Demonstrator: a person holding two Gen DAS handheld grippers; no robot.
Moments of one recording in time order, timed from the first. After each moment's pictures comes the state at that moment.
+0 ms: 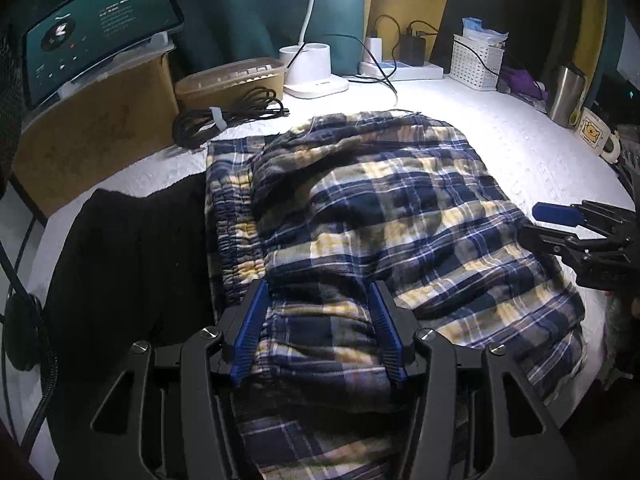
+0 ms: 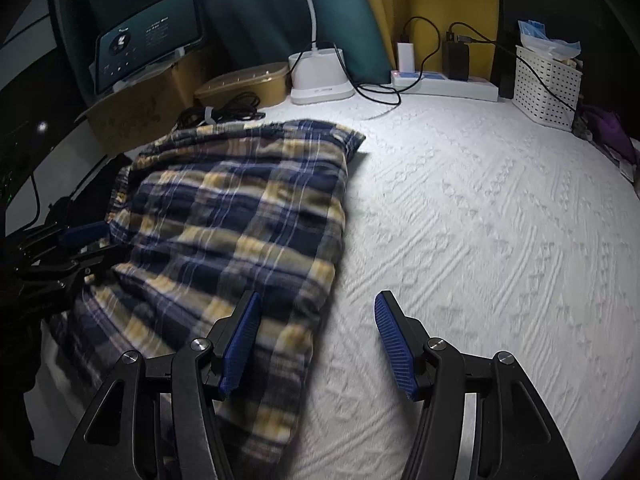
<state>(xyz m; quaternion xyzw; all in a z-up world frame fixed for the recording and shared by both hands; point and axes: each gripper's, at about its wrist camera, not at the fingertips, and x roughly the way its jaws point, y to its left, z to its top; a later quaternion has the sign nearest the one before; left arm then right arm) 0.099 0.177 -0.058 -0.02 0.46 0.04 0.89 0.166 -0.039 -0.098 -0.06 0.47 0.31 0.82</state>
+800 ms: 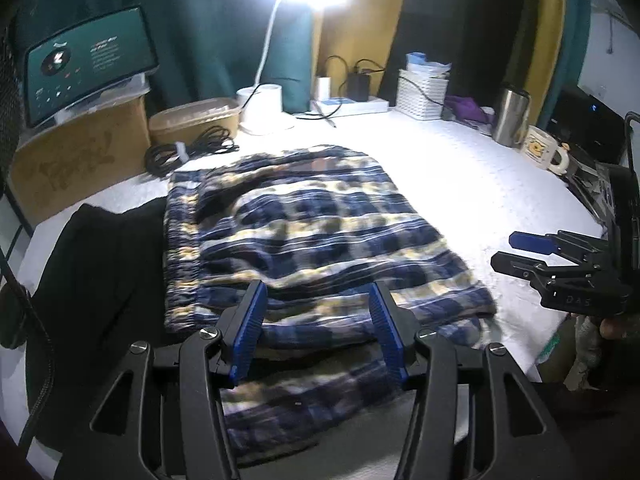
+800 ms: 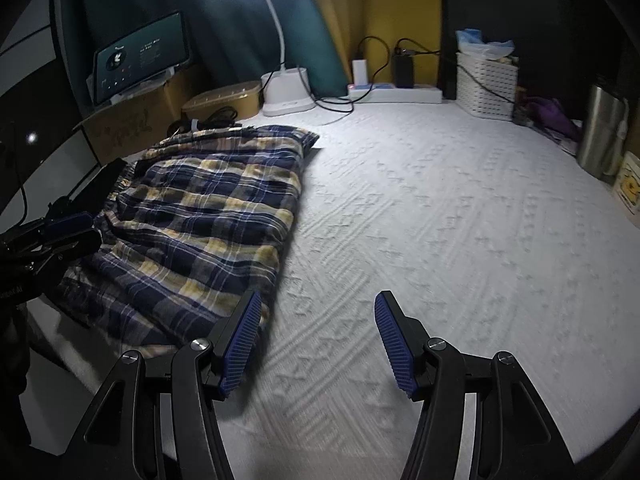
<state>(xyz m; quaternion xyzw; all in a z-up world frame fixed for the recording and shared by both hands) 0.057 0.131 -0.023 -0.04 0.40 -0.02 0.92 0.110 -0.101 -0.076 -0.05 0.44 0.26 0.86</state>
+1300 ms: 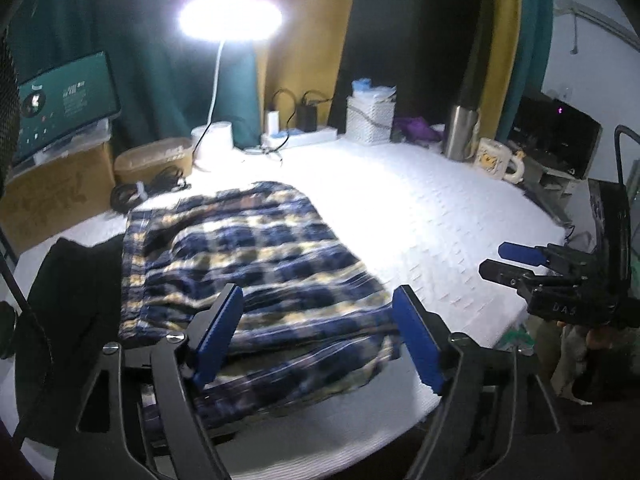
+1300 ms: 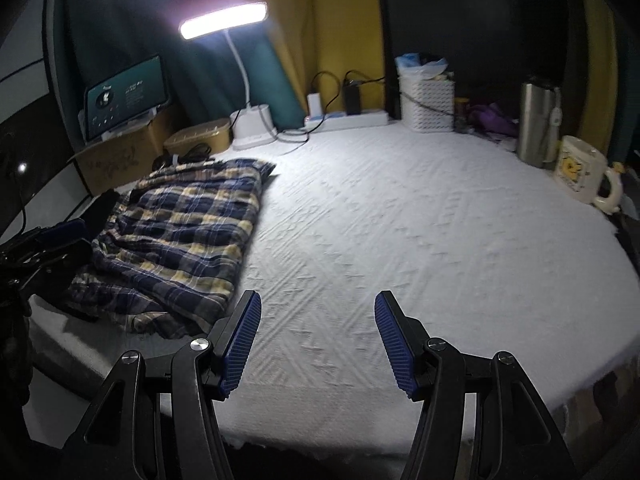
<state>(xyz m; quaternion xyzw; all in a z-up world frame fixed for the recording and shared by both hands) 0.036 0.077 0.012 -0.03 0.34 -0.07 0.94 0.073 -0.168 -0.045 -0.02 0.40 0.22 0.89</state>
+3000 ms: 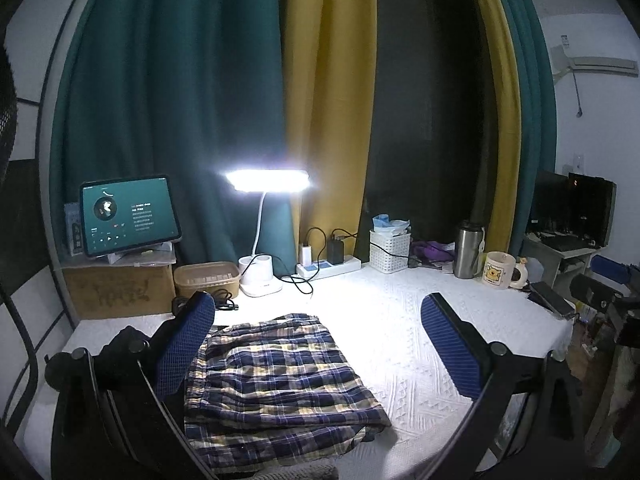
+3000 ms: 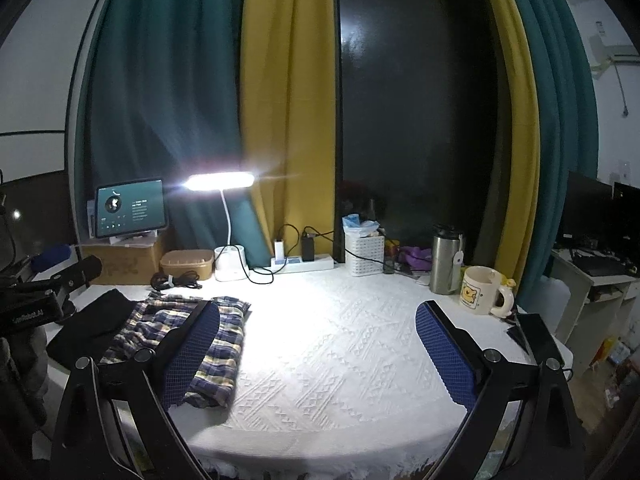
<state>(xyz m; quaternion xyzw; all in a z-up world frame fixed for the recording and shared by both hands) -0.032 0.058 0.112 -0.03 0.15 0.02 0.99 -0.027 -0.221 0.110 -0.03 0.19 0.15 0.97</state>
